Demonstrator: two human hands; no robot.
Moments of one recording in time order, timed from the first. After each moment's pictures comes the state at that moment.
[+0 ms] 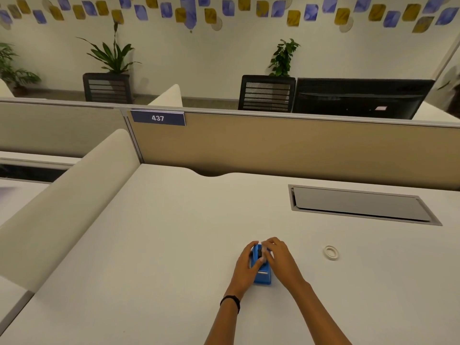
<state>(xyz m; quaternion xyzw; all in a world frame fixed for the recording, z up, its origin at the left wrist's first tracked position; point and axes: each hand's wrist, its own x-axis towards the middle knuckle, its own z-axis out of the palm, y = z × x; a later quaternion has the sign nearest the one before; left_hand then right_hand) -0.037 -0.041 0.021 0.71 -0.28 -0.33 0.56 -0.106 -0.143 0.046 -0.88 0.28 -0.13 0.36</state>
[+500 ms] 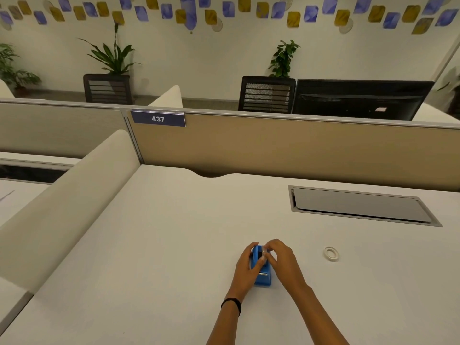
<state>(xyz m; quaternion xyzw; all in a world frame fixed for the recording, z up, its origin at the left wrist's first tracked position) -0.039 -0.045 0.013 0.71 -0.26 -0.31 0.57 -0.111 -0.141 0.050 -0.85 0.31 -0.16 0.39</state>
